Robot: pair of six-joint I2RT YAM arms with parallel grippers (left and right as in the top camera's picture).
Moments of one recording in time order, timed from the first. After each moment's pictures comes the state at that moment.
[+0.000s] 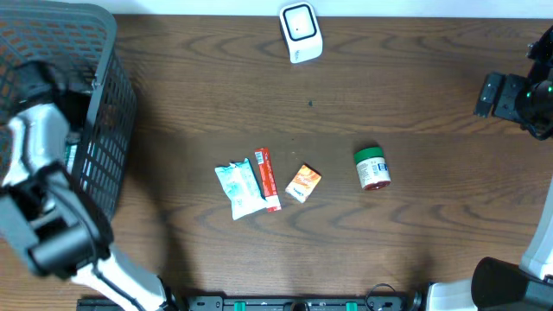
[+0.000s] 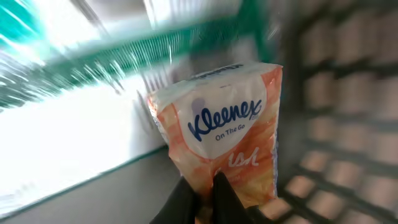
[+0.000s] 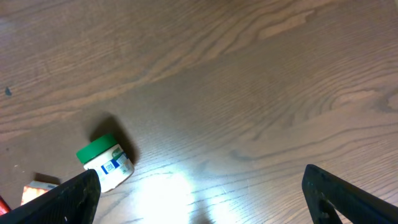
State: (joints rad) left arm 0.51 1.89 1.44 -0.63 0.15 -0.80; right arm -0.26 1.63 1.98 -1.52 0.07 0.10
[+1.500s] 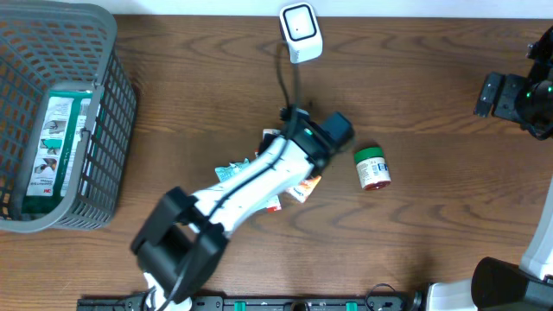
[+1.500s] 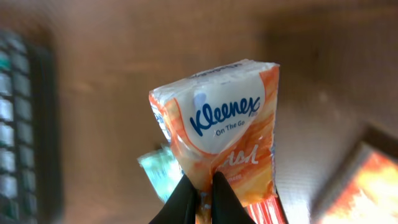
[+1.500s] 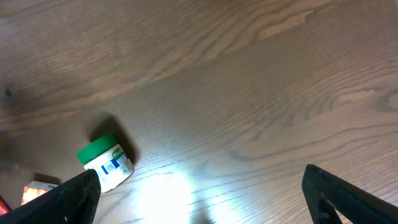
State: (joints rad) left arm -0.83 1.91 1.48 -1.08 -0.62 -0.58; right arm -0.26 1.63 1.98 -1.52 0.07 0.11
